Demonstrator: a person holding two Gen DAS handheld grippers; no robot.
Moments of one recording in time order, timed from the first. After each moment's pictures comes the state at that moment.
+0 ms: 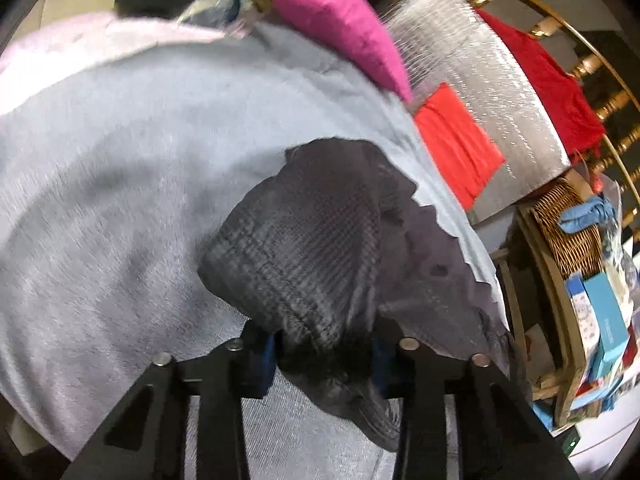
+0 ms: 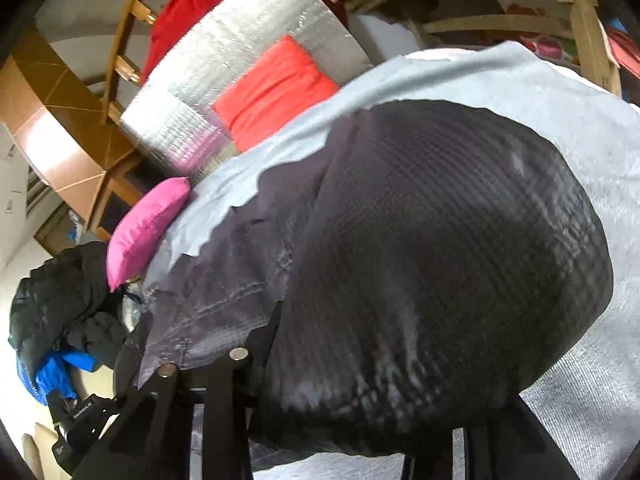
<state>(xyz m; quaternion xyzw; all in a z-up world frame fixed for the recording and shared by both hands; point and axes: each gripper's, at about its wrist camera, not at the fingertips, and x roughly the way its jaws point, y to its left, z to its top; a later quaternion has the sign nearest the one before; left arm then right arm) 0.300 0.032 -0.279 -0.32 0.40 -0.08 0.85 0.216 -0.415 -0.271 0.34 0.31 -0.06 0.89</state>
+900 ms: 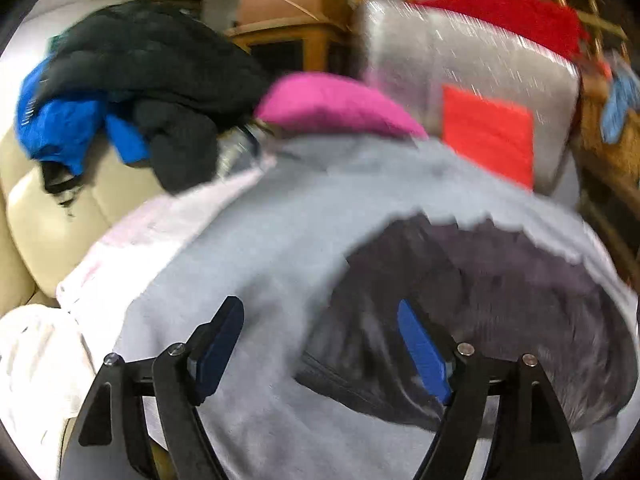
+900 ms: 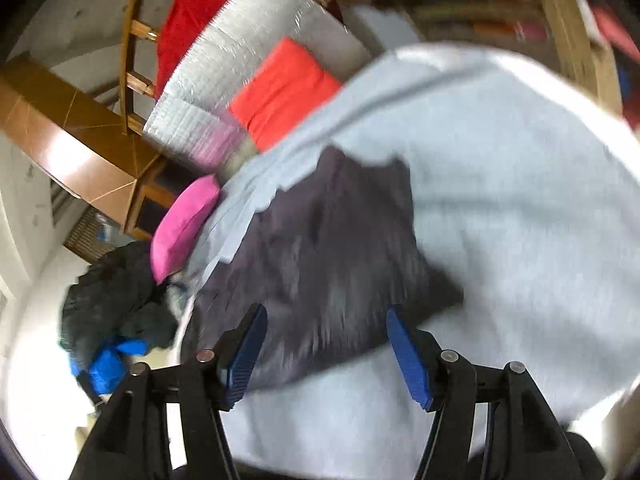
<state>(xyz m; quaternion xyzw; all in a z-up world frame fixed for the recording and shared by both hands) 0.273 0.013 -0.203 -0.03 0.36 0.05 0.93 0.147 -0.472 -0.214 0.37 0.33 -0.02 0.87</state>
